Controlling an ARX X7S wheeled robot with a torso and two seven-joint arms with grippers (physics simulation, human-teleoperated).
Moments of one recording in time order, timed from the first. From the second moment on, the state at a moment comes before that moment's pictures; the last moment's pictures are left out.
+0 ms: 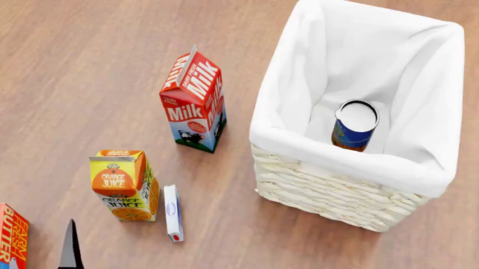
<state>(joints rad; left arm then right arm) 0.04 -0.48 0.34 0.59 -0.33 -0.19 -0.57 0.26 1.10 -1.14 -0.53 0.52 -0.13 0.54</state>
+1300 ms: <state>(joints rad) 0.04 -0.49 0.34 0.60 -0.34 -0.19 -0.58 0.44 0.83 -1.20 -0.53 0.50 0.13 0.46</state>
